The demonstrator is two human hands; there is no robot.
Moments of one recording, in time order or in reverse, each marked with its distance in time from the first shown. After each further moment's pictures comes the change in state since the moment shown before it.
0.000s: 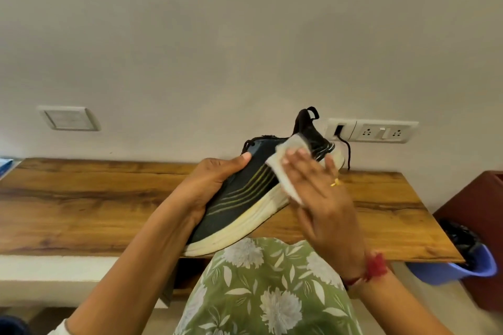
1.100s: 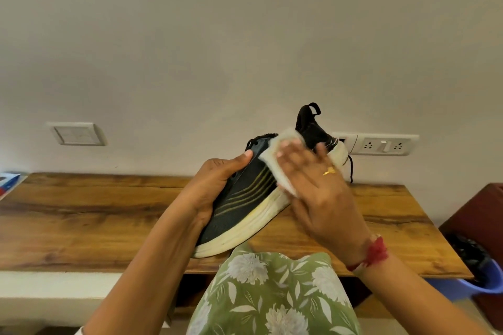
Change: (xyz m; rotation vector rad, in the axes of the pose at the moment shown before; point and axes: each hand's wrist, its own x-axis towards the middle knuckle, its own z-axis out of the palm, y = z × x) left_hand 0.000 0.019 0.001 -0.065 0.068 0.055; right_hand 0.039 0.007 -0.010 -0.089 0.041 -0.153
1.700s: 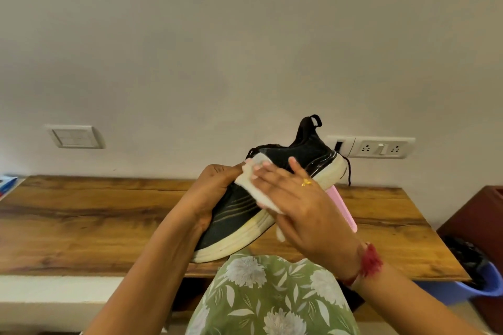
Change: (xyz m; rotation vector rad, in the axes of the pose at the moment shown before) left_hand 0.002 -0.008 0.000 0.049 0.016 0.079; right_hand 0.004 -0.022 -0.006 0.211 -0.146 -0.031
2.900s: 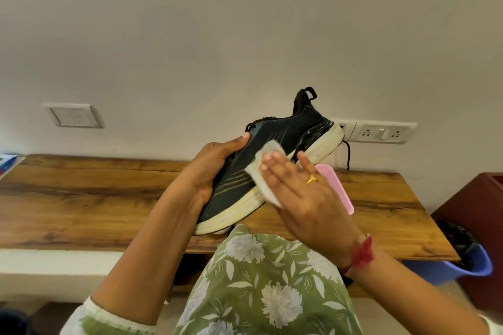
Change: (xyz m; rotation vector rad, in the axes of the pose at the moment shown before) left_hand 0.011 -0.005 -0.006 -0.109 -0.046 -0.169; right_hand -0.027 0.003 0.015 -0.254 0.033 -0.062
